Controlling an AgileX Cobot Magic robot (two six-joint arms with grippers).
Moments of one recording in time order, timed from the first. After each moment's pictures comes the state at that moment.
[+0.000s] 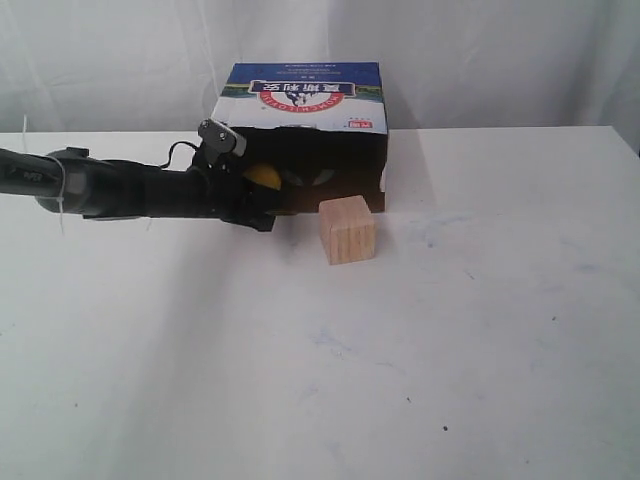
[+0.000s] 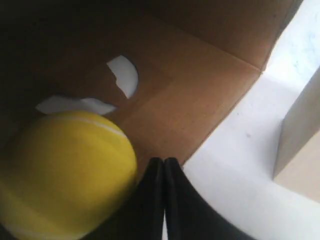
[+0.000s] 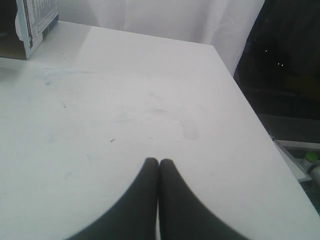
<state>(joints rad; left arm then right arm) -0.14 2.37 -1.61 -1.79 0.64 2.08 -0.10 0.01 0.00 0.00 0.36 -0.14</state>
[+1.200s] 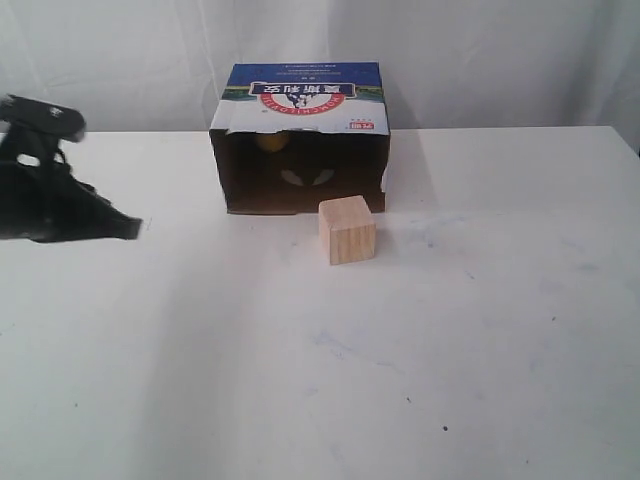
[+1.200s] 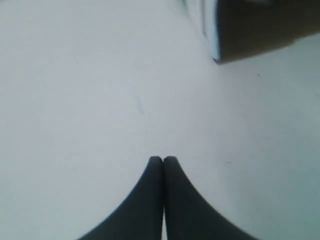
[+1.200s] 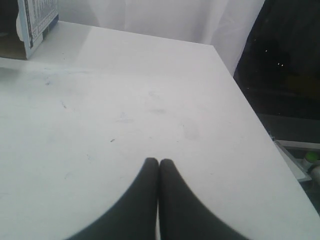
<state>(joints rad) -0.14 1.44 -0.76 -1.79 -0.07 1.88 -0.10 0.01 0.00 0.00 0.36 -0.14</state>
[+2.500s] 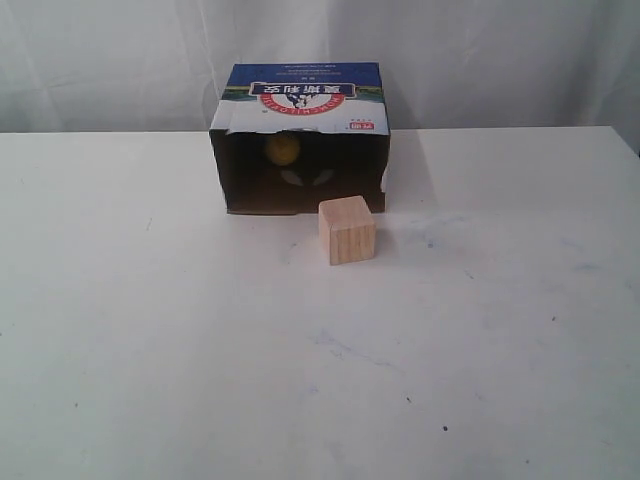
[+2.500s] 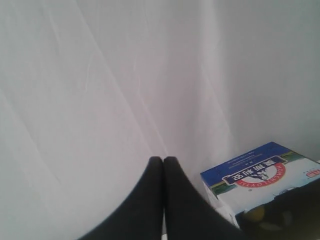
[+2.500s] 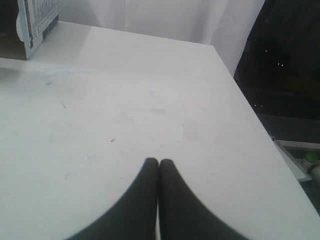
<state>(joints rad) -0.14 0.50 -0.63 -1.79 0.01 2.11 -0.10 0.01 0.00 0.00 0.36 -0.14</state>
